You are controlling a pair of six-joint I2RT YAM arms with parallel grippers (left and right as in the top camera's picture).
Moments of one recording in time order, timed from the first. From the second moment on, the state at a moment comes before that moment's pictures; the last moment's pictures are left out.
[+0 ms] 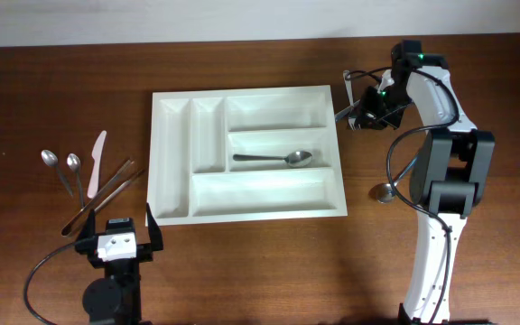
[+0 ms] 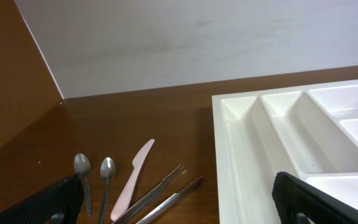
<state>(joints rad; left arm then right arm) 0.12 0.01 0.01 -0.08 -0.04 0.16 -0.08 2.50 2.13 -1.13 -0.35 0.34</state>
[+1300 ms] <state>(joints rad) 0.12 0.01 0.01 -0.08 -0.04 0.16 -0.08 2.51 2.23 -1.05 -0.36 0.22</state>
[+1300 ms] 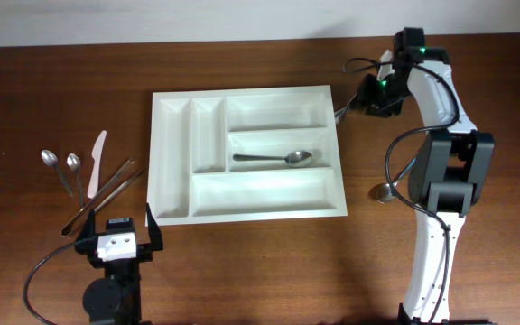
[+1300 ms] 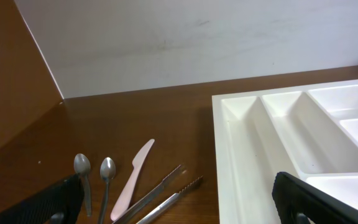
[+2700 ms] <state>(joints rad) 0.12 0.01 0.01 -0.08 -0.04 0.16 0.01 2.58 2.27 -0.80 -0.08 0.18</state>
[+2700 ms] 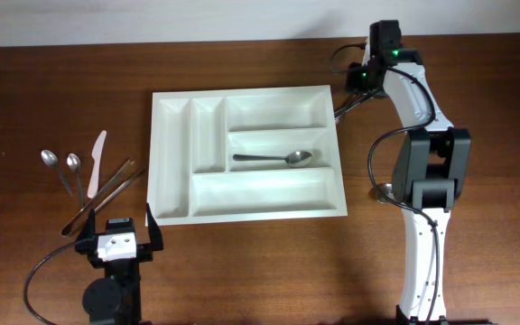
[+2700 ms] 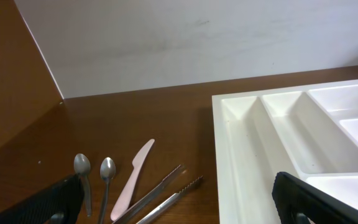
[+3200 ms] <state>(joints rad) 0.12 0.01 0.01 -0.08 -0.04 0.16 0.01 2.60 2.29 -0.89 -0.07 0.18</state>
